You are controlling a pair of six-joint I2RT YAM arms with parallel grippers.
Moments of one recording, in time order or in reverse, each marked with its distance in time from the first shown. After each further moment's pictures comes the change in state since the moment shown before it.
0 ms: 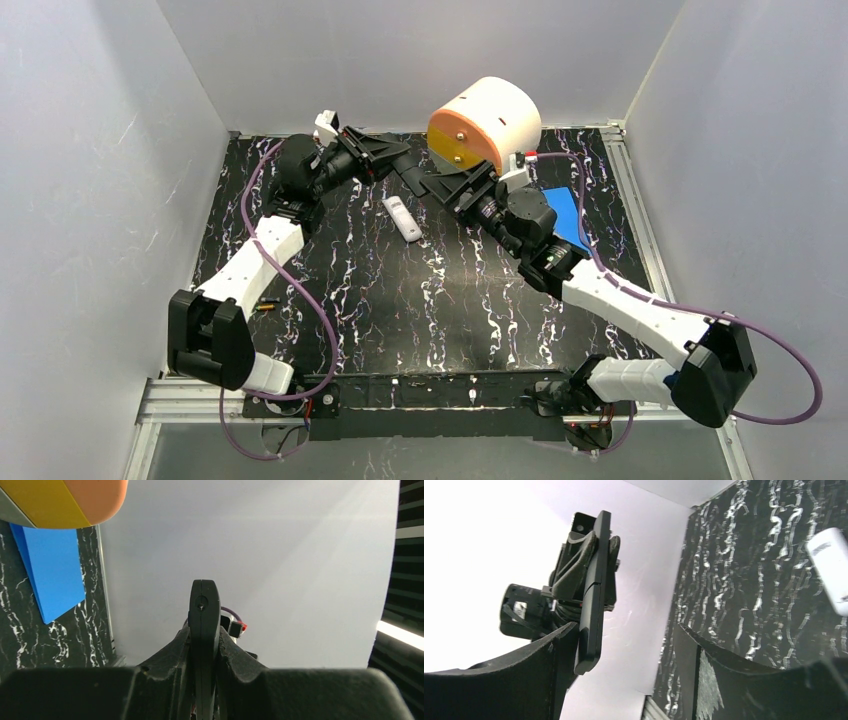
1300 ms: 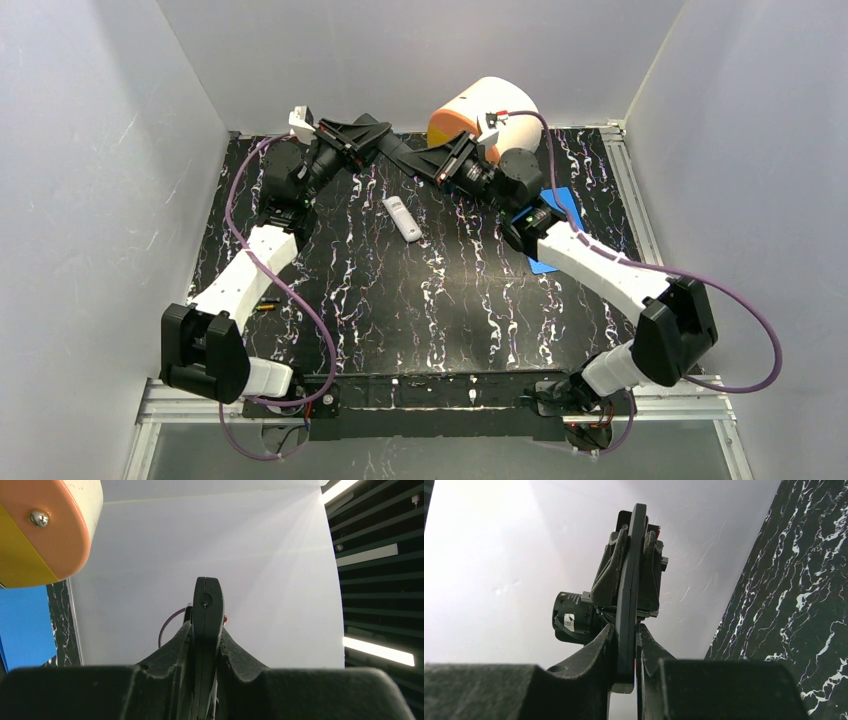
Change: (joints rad) left arm 0.006 -0.072 -0.062 0.174 -0.175 -0.095; right arm -0.095 0.240 0.207 0.214 -0.359 0.123
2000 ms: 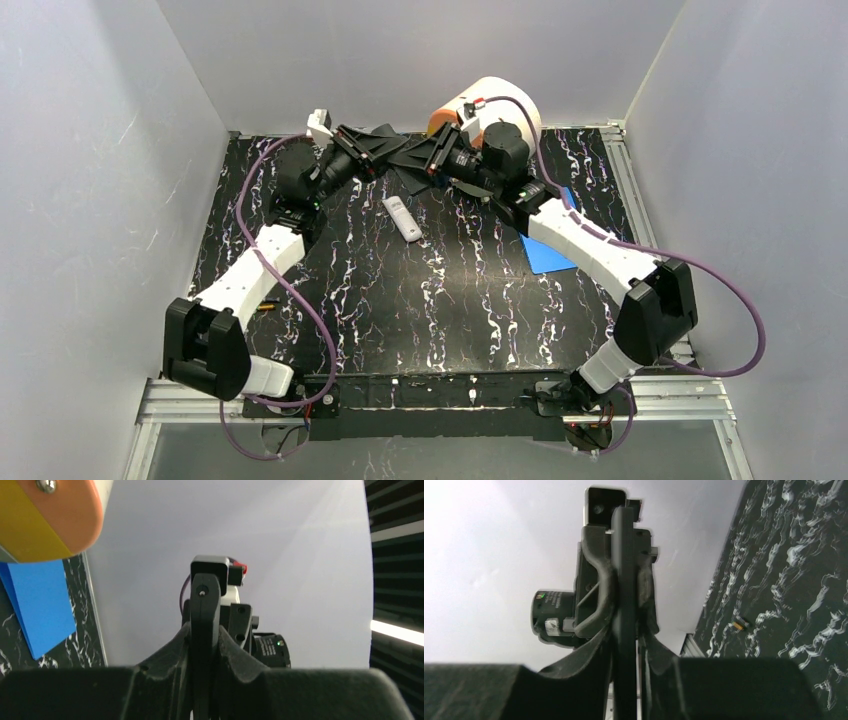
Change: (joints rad) left arm -0.016 0.022 0.002 -0.017 0.015 0.061; right arm -0.048 0.137 0.234 -0.259 -0.219 0.017
